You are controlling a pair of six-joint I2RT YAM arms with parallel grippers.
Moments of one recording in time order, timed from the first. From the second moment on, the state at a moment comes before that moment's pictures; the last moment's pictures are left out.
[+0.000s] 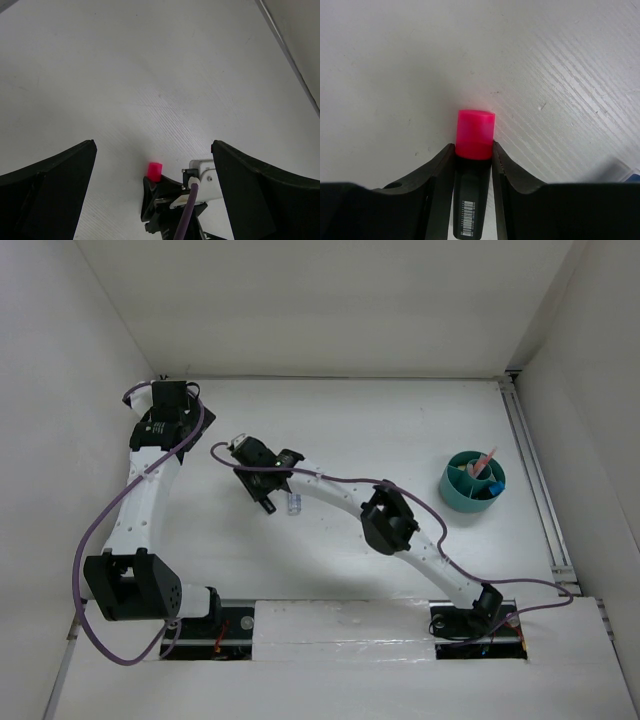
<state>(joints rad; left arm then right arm) 0.01 1.35 1.33 -0.76 -0.35 -0.81 1.01 2.66 2.48 -0.71 0.12 0.24</state>
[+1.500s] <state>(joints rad) 0.01 1.35 1.33 -0.73 -0.30 -0.77 0.26 1.01 0.90 -0.22 0.50 0.66</state>
